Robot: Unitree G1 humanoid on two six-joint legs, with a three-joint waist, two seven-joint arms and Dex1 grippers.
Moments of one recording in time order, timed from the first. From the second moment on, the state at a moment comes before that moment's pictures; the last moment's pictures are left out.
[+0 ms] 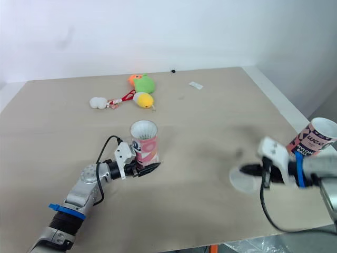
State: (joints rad) left arm -0.28 0.26 -0.19 0.18 -0.18 -0.02 -0.86; right arm -0.25 -1.11 -0.17 -0.06 0.35 0.48 1.24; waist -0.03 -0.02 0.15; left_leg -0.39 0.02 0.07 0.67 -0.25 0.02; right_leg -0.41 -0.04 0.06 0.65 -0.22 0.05
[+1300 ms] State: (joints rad) left arm -0.31 0.25 -0.20 0.21 -0.18 -0.06 -0.84; right arm -1.15 -0.62 0.43 -0.15 0.18 0.66 1.15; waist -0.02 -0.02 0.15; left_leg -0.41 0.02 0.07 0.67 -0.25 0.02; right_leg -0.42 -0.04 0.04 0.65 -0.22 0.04
